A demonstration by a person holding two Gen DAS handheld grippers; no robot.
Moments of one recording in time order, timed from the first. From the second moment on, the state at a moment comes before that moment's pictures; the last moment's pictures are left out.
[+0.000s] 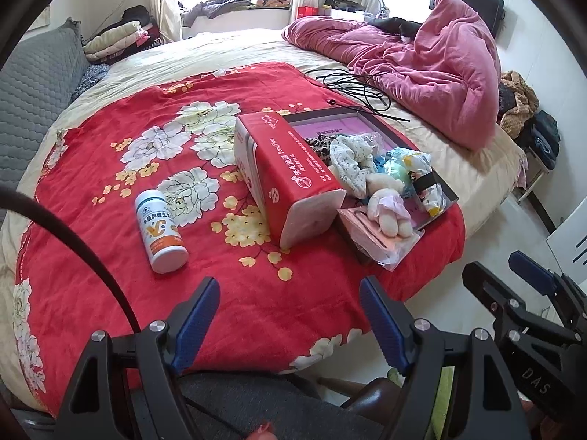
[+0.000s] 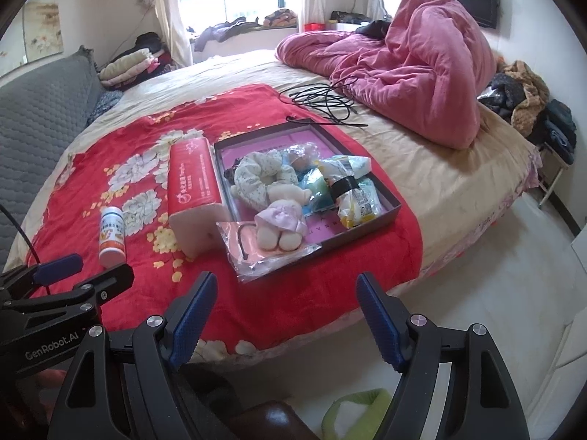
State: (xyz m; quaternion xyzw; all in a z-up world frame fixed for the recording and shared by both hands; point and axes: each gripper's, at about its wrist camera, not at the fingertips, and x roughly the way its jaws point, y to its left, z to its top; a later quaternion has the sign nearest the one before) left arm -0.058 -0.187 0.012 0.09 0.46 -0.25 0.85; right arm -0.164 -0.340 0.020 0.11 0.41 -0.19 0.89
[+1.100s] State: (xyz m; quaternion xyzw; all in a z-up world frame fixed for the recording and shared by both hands) left arm -0.070 -0.192 0.014 0.10 0.46 -0.26 0.85; right arm -0.173 -0.339 0.018 0.12 0.41 -0.19 0.88
